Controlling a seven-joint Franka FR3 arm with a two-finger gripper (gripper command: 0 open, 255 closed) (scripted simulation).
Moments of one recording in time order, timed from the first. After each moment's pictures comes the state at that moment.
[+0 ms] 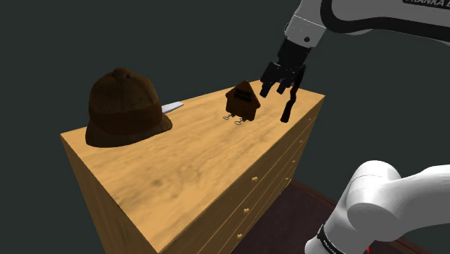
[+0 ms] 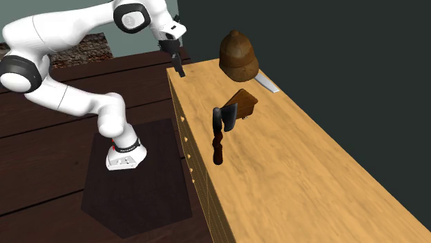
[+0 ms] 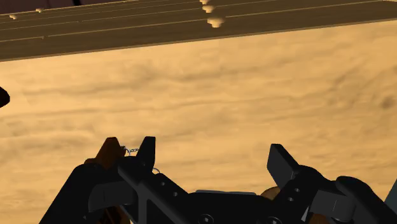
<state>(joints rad) 0.02 -0.82 0.00 -2.28 -0.01 1.72 0.13</state>
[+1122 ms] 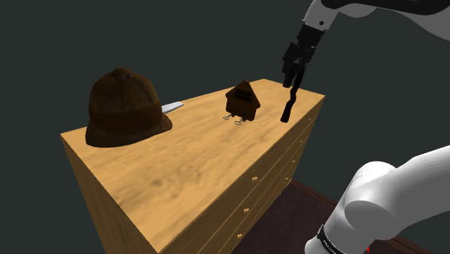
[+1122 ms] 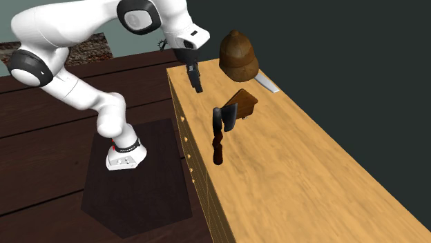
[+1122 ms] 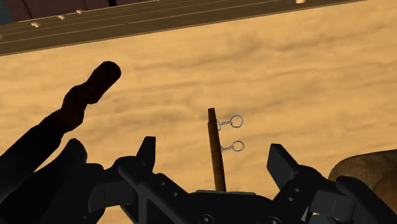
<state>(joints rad) -0.03 -0.55 -0.31 -1.94 -0.09 1.63 -0.18</state>
